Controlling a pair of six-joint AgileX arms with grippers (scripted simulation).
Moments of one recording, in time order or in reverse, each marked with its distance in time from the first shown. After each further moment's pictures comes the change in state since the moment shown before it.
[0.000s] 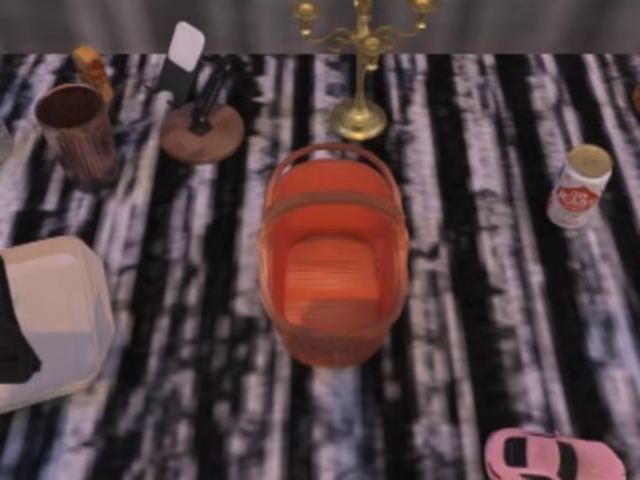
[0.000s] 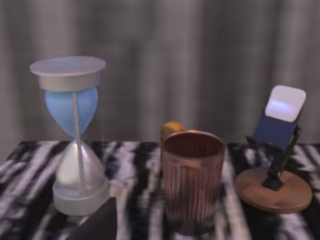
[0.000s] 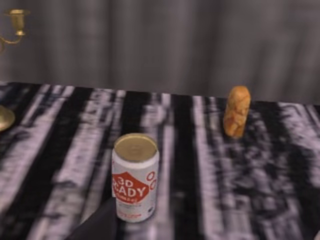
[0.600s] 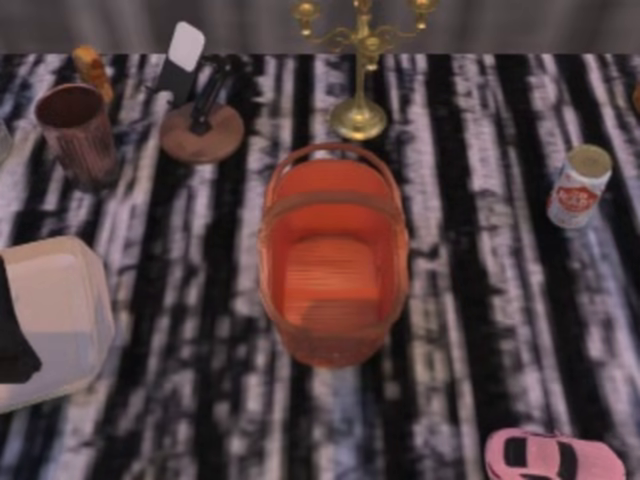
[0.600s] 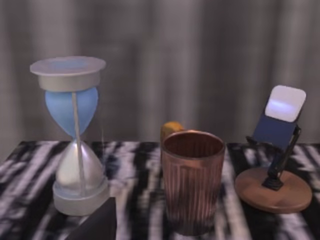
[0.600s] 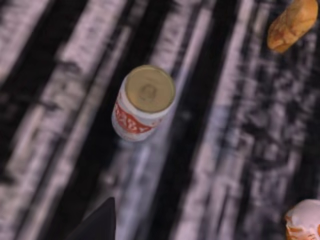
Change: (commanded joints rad) left arm 0.000 0.000 0.000 0.000 0.000 0.000; right arm 0.042 1.043 0.957 -0.550 0.004 -0.266
